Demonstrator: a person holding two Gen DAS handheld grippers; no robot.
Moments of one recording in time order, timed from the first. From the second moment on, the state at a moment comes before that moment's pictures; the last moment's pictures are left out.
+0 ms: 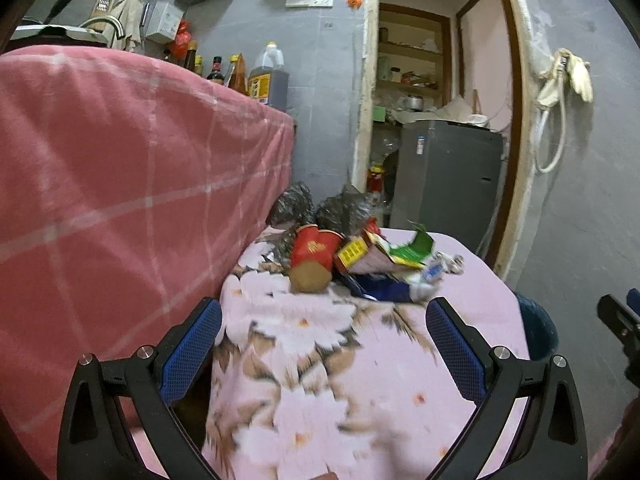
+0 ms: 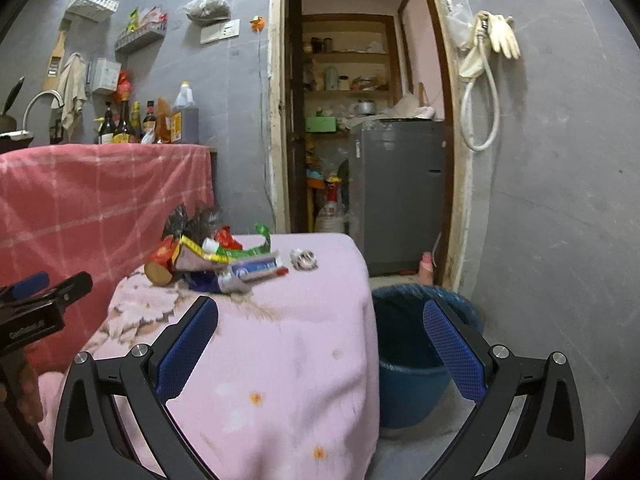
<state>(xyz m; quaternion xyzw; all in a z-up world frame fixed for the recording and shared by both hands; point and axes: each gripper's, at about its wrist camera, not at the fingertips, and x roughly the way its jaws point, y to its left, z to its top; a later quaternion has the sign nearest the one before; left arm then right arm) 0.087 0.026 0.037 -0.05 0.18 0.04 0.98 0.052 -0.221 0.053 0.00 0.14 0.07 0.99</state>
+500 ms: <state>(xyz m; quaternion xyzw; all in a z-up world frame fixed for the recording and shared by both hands) 0.187 0.070 0.031 -0.09 0.23 0.06 0.97 0.171 -0.206 0.064 0.01 0.17 0.12 0.98</state>
